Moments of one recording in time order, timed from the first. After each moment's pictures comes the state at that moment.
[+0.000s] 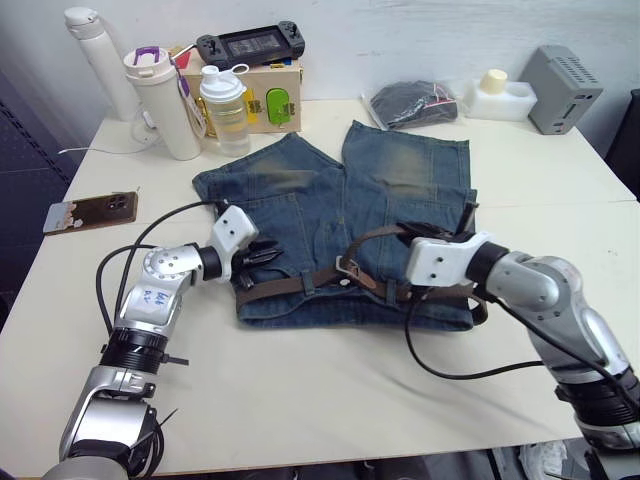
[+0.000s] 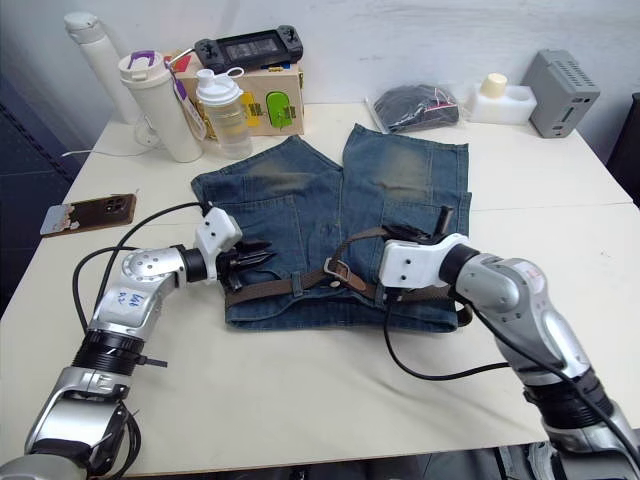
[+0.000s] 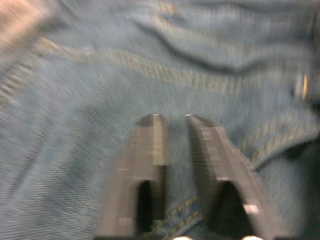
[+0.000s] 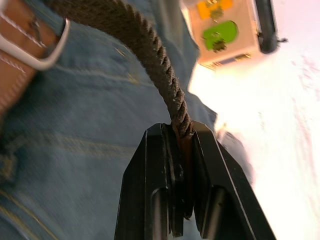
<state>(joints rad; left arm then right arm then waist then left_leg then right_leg) -0.60 0.54 -0.04 0.21 -0.22 0.28 -0.84 -0.42 -0.72 0.17 -0.32 -0.36 0.06 0.68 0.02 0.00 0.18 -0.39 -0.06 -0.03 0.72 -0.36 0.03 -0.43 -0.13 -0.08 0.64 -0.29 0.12</state>
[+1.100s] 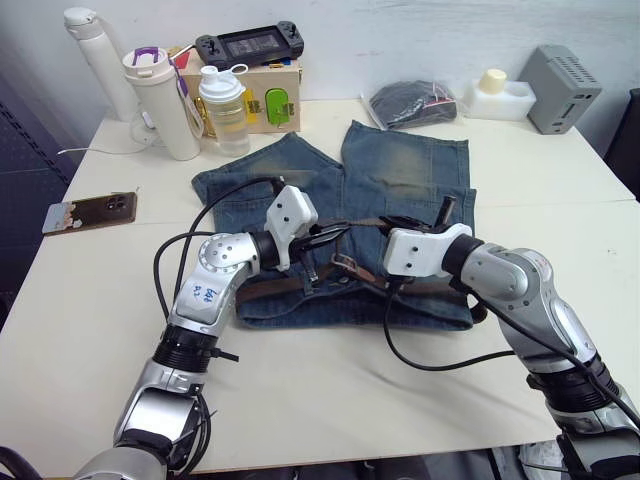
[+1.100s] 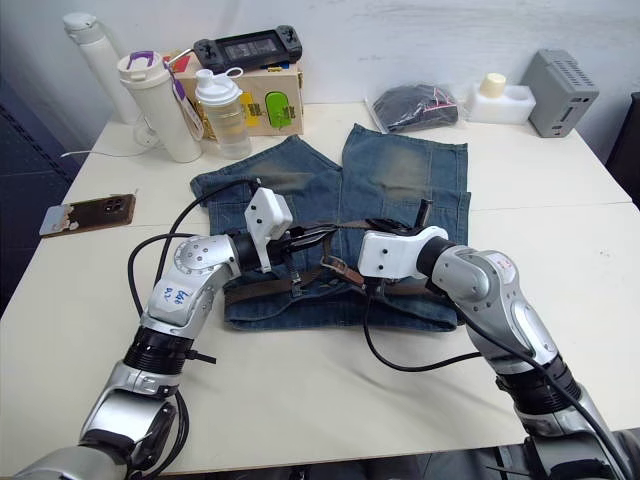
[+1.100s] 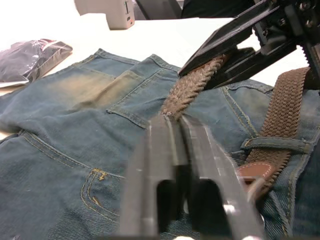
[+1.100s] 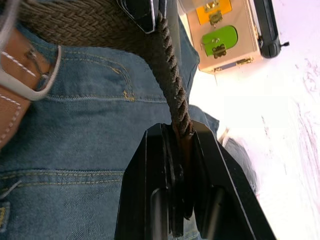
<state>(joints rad) -0.64 0.31 -0.15 0.06 -0.19 0.25 -0.73 -0.49 -0.66 0.22 -0.31 -0.41 0.15 0.69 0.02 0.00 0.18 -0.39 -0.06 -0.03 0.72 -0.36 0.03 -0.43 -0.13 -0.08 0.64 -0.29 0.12</state>
